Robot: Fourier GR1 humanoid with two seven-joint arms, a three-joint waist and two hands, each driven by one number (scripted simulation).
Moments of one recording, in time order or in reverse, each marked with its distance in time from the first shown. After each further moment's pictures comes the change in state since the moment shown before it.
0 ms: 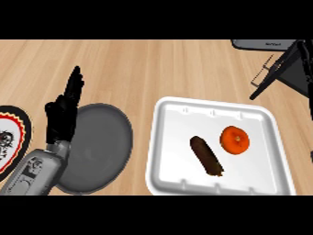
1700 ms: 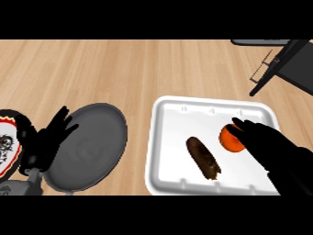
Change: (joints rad) left arm 0.238 0.042 0.145 0.067 0.239 -0.296 0.134; right arm 0.111 -0.265 0.482 -0.627 0.550 0.406 1.022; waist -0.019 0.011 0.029
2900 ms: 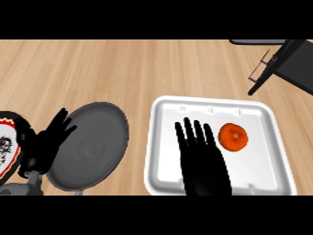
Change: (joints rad) left arm 0.023 -0.032 0.036 -0.013 -0.042 -0.017 0.003; right arm -0.129 0.458 0.369 0.449 0.569 0.031 0.252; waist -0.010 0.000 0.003
